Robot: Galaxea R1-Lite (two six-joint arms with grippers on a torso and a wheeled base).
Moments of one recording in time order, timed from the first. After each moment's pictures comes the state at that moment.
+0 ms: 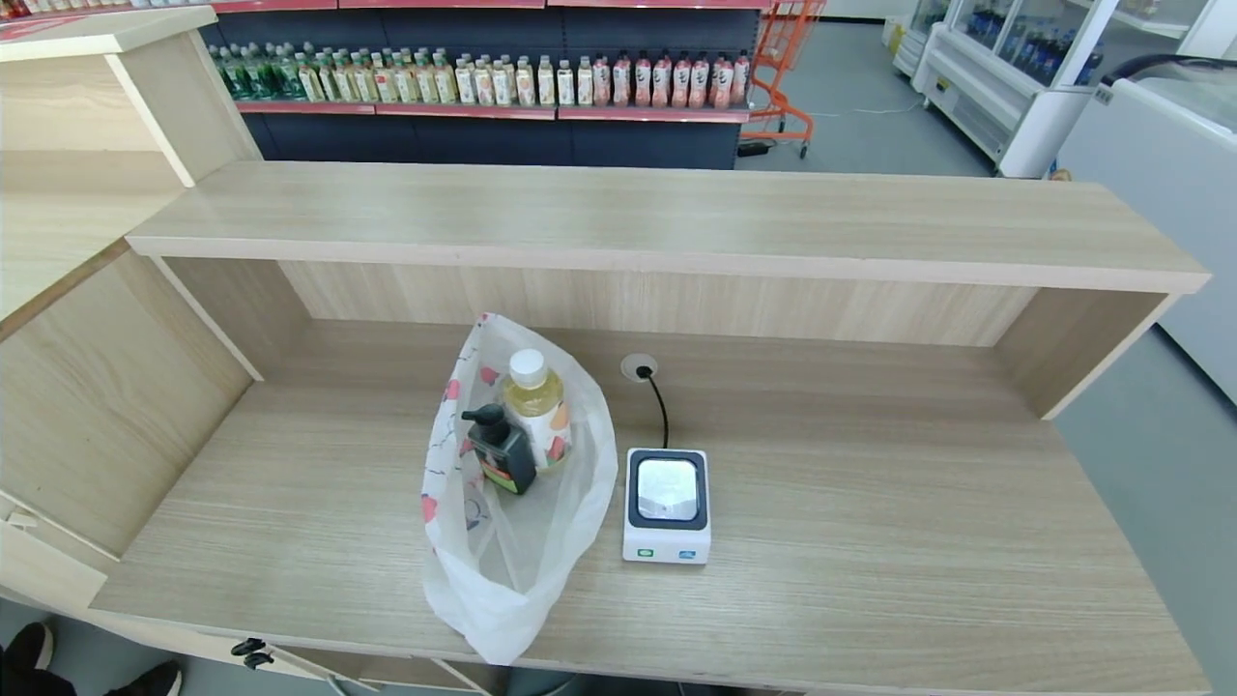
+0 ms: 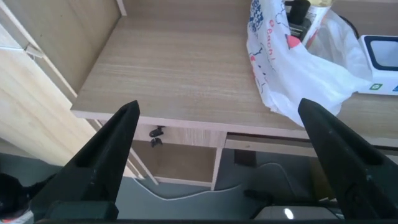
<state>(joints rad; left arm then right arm) 0.00 0.01 0.00 0.00 0.02 0.01 -0.01 0.00 0.00 0.01 0.02 -0.08</state>
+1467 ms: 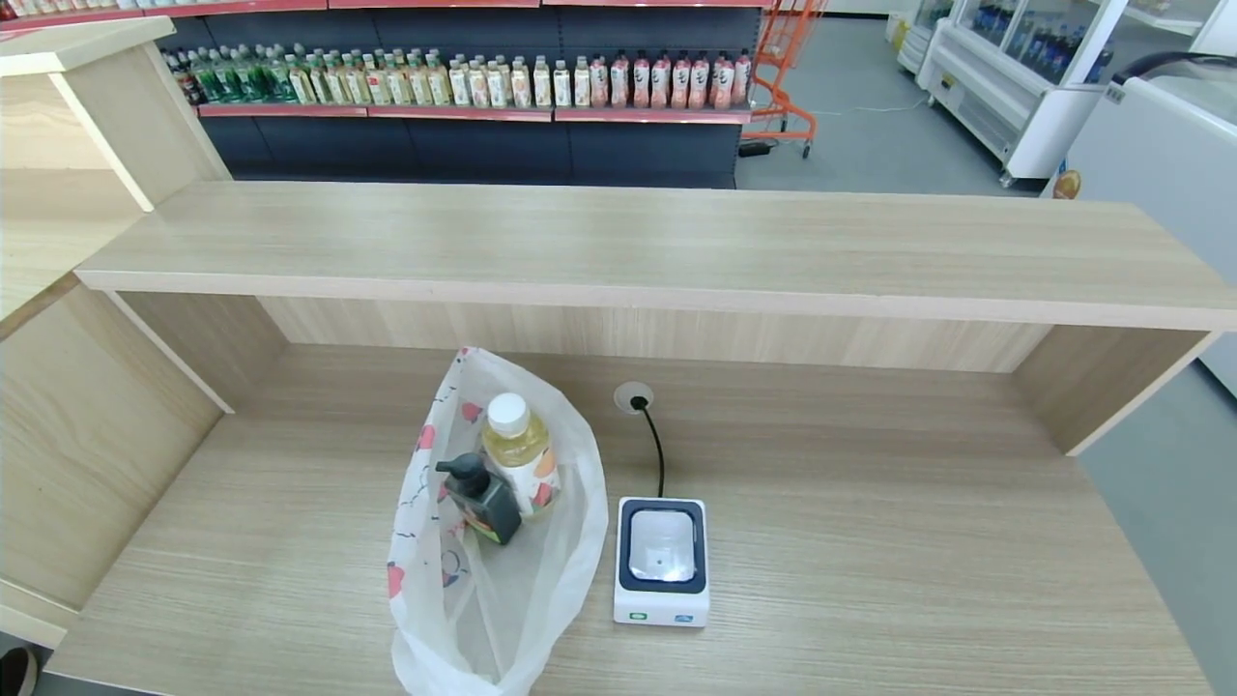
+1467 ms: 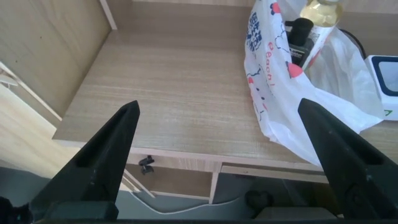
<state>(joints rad) 0.00 0.00 0.00 0.00 0.02 0.00 0.00 0.00 0.00 0.01 0.02 -0.07</state>
